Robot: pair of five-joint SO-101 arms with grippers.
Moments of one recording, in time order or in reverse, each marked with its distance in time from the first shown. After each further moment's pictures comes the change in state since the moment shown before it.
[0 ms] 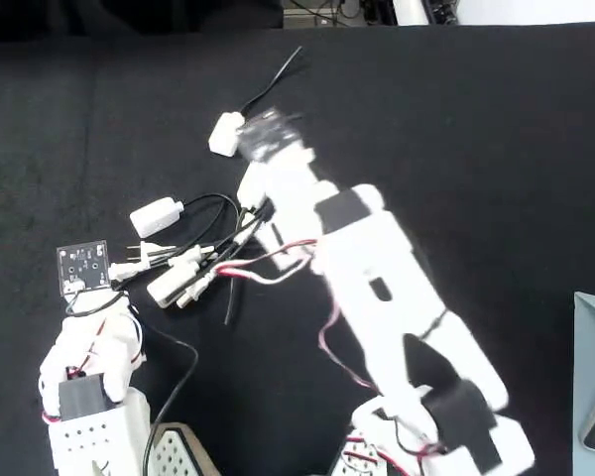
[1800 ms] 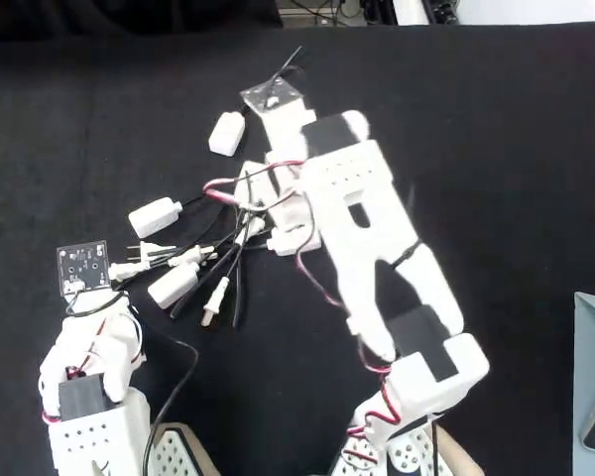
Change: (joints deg) left arm 0.0 0.0 0.0 0.0 0.0; right arm 4.8 23.5 -35.9 27.8 -4.0
